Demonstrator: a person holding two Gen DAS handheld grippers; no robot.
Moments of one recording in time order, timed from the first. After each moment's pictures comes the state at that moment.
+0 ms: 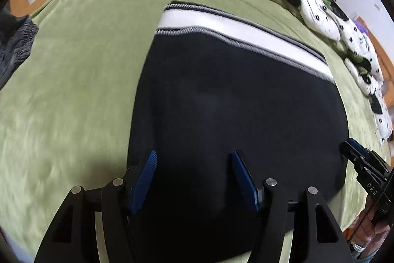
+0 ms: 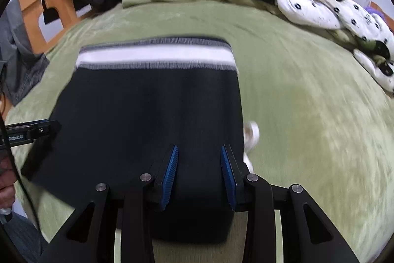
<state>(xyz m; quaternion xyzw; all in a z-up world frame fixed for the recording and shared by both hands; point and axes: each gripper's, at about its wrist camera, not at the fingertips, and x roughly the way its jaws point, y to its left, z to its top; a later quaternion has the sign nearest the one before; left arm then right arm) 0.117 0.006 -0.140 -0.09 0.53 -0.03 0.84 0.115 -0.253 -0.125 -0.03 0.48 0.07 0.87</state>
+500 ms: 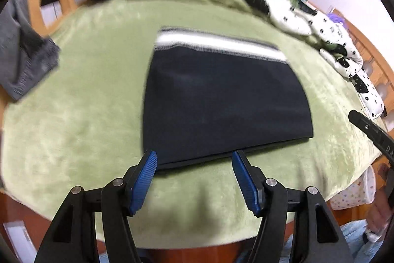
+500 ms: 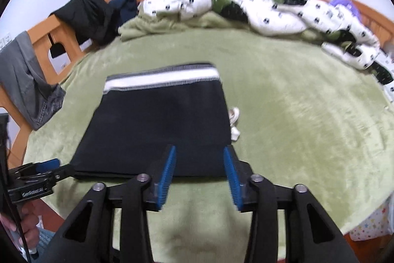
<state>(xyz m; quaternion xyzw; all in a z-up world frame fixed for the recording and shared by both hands) -0.001 -0.001 -0.063 -0.05 0.46 -0.05 0.88 0.003 -0.261 -0.032 0.04 0.40 0.04 0.92</state>
